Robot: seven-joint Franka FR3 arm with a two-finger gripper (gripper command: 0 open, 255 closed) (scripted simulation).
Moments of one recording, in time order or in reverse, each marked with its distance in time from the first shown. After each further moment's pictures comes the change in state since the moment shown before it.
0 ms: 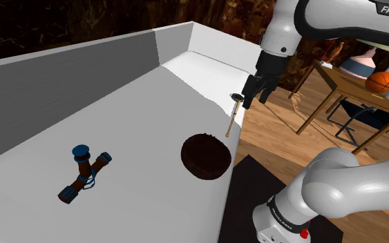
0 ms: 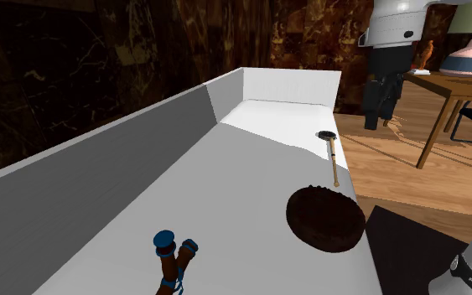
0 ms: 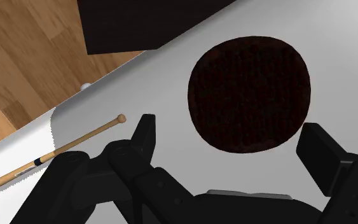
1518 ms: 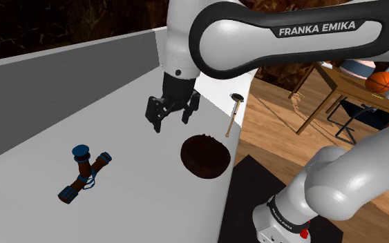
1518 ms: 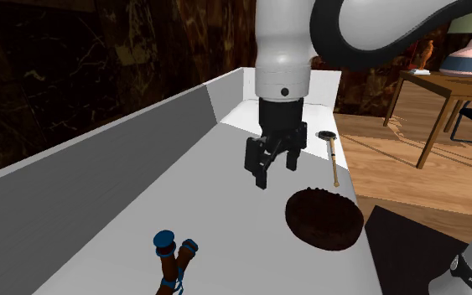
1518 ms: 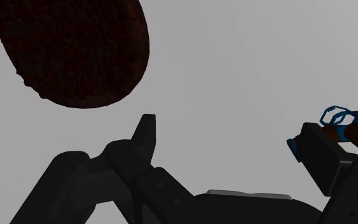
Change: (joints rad) arm 0.100 0.506 0.403 0.224 0.103 0.380 0.448
